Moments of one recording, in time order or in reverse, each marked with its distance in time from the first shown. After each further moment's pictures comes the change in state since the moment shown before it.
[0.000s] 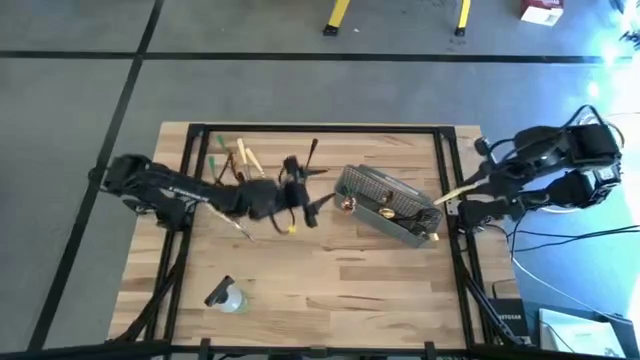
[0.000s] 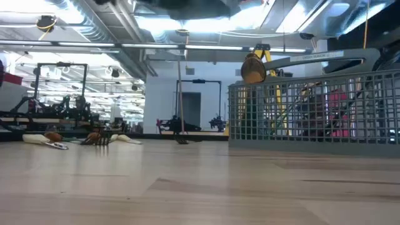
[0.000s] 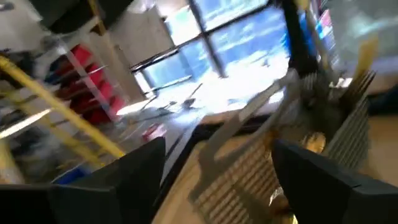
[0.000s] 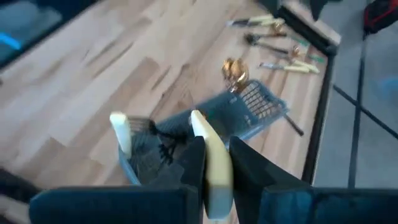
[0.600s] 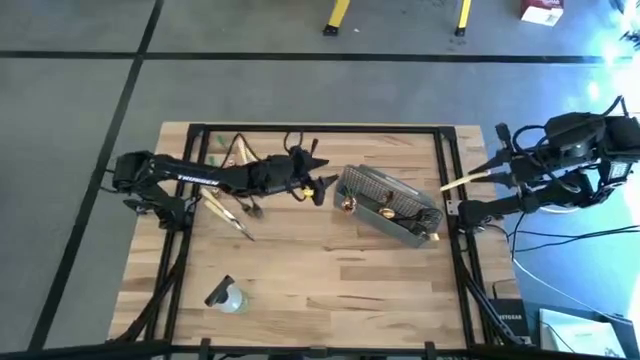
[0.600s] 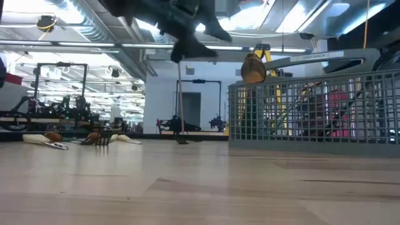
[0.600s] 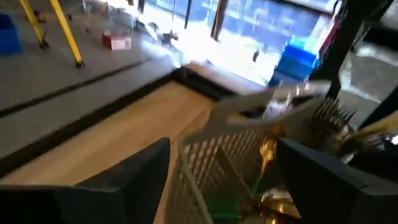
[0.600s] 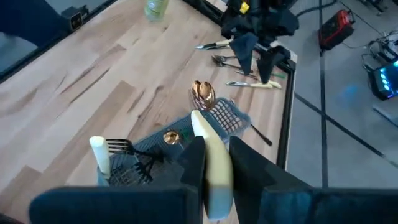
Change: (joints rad) left arm 0.166 0.068 0.076 -0.290 0.145 -0.714; right arm 0.000 0.039 0.157 -0.001 0.053 0.027
